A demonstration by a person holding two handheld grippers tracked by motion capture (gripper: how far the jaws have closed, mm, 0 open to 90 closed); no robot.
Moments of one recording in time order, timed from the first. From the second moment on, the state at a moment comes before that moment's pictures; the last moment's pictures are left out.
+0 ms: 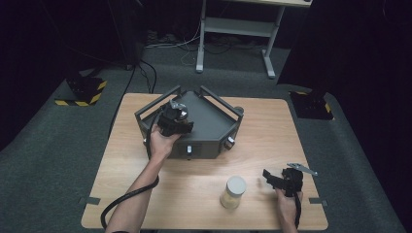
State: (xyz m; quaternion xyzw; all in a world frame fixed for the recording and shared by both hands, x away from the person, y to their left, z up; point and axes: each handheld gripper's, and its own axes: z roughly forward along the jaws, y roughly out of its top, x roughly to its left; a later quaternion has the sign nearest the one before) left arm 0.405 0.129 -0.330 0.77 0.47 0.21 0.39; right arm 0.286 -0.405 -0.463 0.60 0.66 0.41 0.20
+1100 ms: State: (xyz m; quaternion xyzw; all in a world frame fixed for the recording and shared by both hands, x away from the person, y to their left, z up) left arm 0.340 0.150 -0.312 0.74 0.47 0.24 0.41; right arm 0.285 -0.406 -0.463 0.60 0.66 0.41 0.20
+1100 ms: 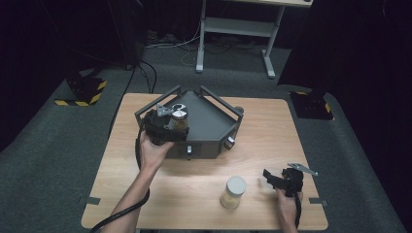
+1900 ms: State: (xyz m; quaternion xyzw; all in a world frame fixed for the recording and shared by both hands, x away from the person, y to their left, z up) left arm 0.271 0.176 -0.350 0.74 0.48 0.23 0.40; right arm 0.286 -0.402 -0.462 0.59 0.66 0.41 0.20
